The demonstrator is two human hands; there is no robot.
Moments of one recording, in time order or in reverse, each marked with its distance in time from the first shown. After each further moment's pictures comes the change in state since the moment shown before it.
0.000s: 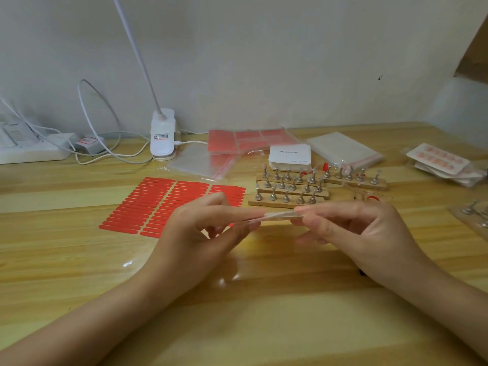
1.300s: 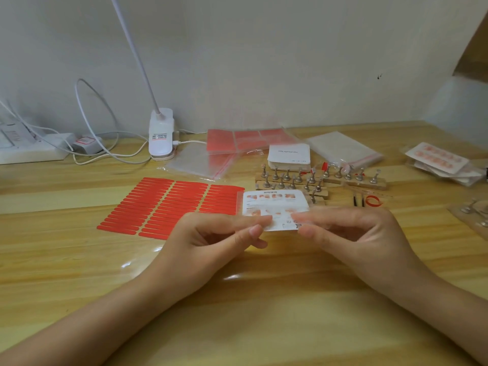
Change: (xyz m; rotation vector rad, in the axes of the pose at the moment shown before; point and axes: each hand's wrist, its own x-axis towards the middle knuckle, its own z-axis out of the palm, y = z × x) left_hand -0.006 0.010 0.004 -0.441 -0.122 -0.398; right_hand -0.004 0.003 0.005 -0.077 0.007 -0.109
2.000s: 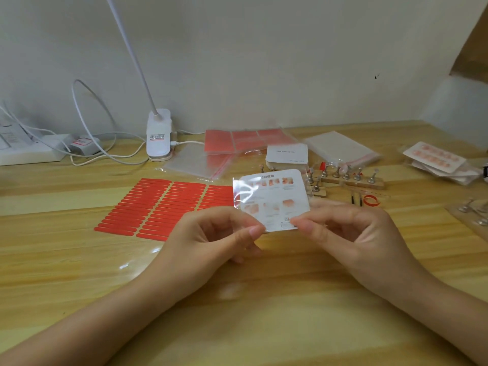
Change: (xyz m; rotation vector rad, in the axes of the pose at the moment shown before) left_hand 0.002 0.004 0.002 -0.058 0.014 -0.131; right_hand 0.000 -0.001 0.003 0.020 0.005 0.062
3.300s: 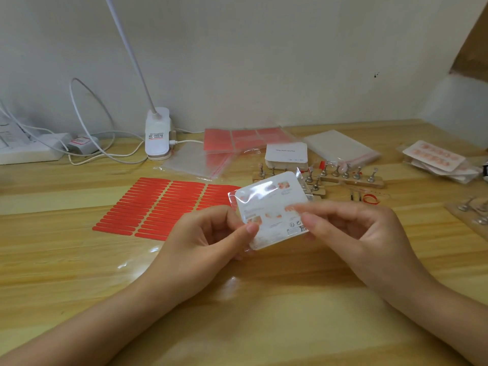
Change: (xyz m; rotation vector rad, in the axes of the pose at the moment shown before) left_hand 0.000 -0.001 0.004 0.053 0.063 0.032; right_hand -0.004 -0.009 0.000 0.009 0.098 0.107
